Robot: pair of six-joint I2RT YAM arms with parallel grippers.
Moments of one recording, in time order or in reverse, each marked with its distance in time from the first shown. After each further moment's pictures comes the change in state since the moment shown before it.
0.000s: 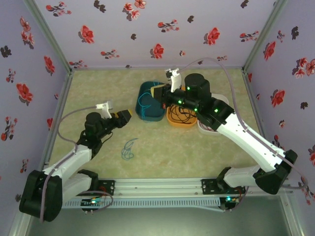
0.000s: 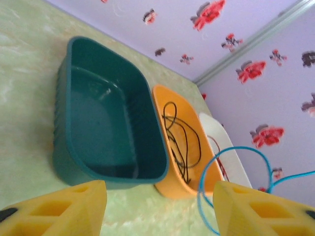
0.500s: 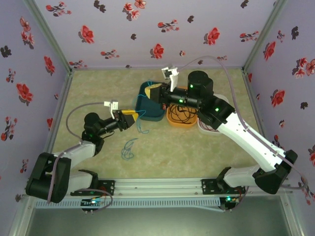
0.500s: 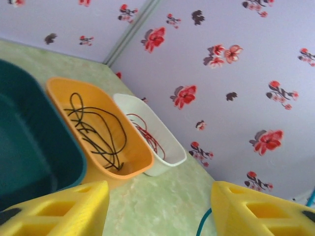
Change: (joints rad) left arm 0.024 0.188 -0.018 0.468 0.415 -0.021; right arm -0.014 0.003 0.012 0.105 -0.220 0.009
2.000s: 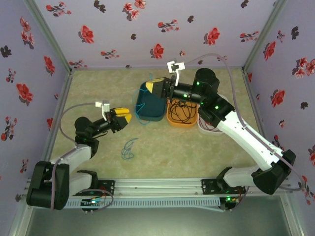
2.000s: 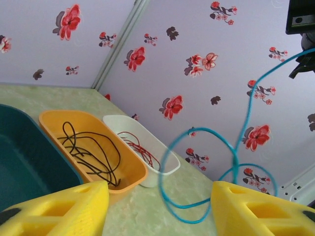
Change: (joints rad) left arm 0.118 -0.079 -0.039 0.126 0.121 -0.013; right arm -0.078 0.006 -0.055 0.224 -0.165 0.151
